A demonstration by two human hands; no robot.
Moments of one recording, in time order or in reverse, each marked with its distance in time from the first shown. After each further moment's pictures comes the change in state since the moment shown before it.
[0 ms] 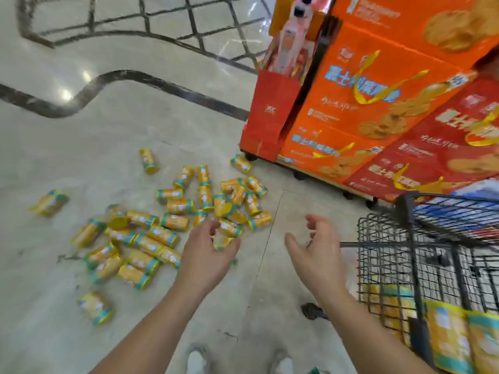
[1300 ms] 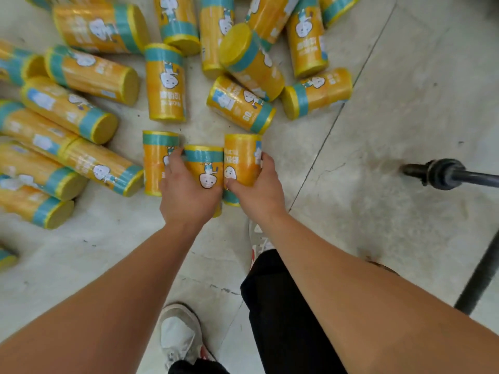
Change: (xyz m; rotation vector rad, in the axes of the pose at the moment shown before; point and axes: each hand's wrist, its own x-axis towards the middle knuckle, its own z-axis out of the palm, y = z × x) left_hand 0.262 -0.407 0.298 0.198 0.050 -0.441; right_hand 0.151 0.256 0.521 0.201 -0.578 0.406
